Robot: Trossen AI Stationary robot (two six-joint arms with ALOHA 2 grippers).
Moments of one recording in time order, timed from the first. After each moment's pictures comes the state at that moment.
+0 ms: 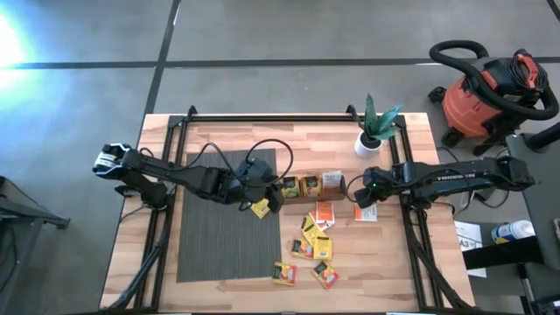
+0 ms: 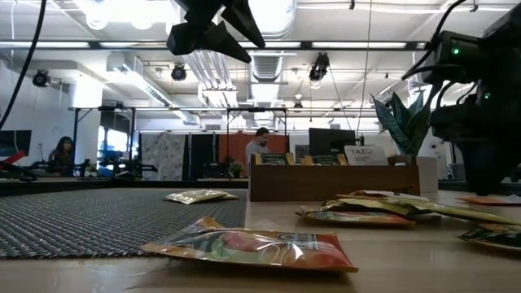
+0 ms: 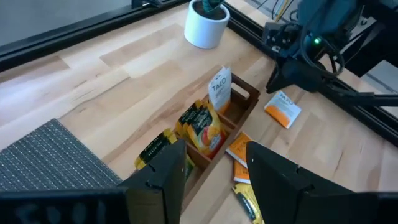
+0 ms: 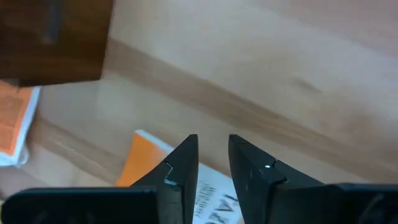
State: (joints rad) left arm -0.19 1.48 1.22 -0.38 -0.56 -0.76; right arm -0.12 0.90 0.34 -0.70 -0.03 1.10
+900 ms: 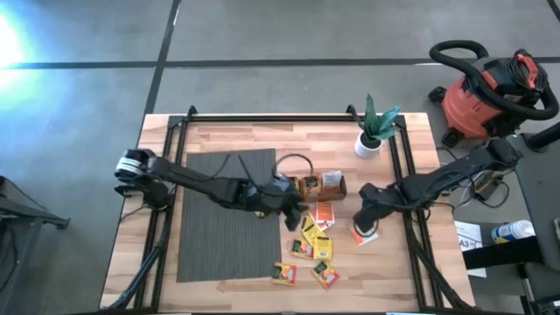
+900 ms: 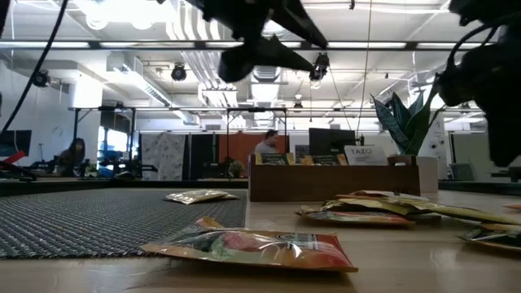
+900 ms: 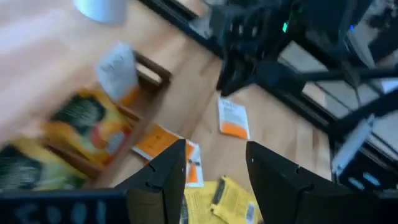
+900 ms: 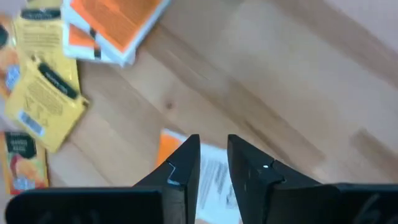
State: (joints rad) left arm -0.19 1.69 1.23 0.00 -0.27 -0.69; right arm 0.34 1.02 0.53 -0.73 0.07 1.28
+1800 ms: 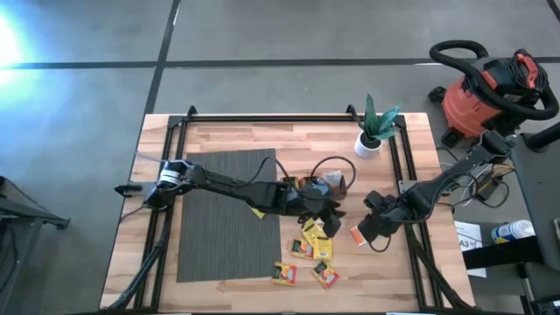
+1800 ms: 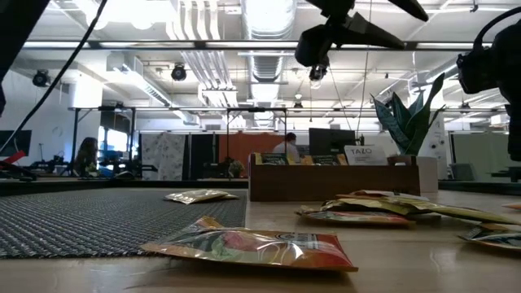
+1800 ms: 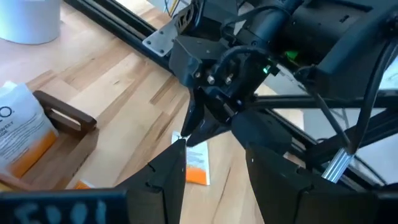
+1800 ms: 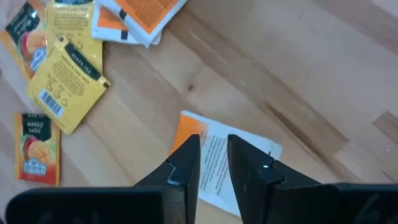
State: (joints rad) left arm -0.18 2.06 1.80 -0.16 -0.23 -0.68; right arm 0.59 1.01 0.53 -0.72 0.23 1.46
